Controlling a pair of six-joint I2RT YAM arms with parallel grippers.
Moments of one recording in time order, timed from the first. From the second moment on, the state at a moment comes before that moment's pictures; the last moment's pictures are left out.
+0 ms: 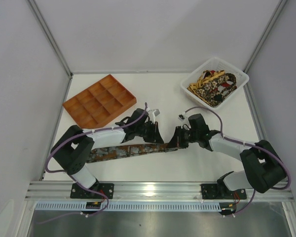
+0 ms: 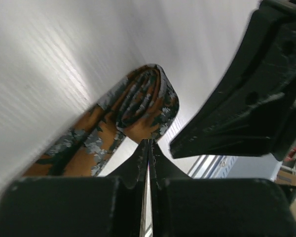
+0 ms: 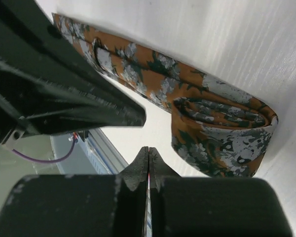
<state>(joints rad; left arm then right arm) -0.72 1.63 0.86 0.02 0.47 -0.62 0.52 1.37 0.59 0.00 -0.62 0.68</state>
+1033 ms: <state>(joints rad) -0.77 1.68 0.88 0.06 0.49 -0.66 0.45 1.37 0.62 -0.02 -0.59 0.68</state>
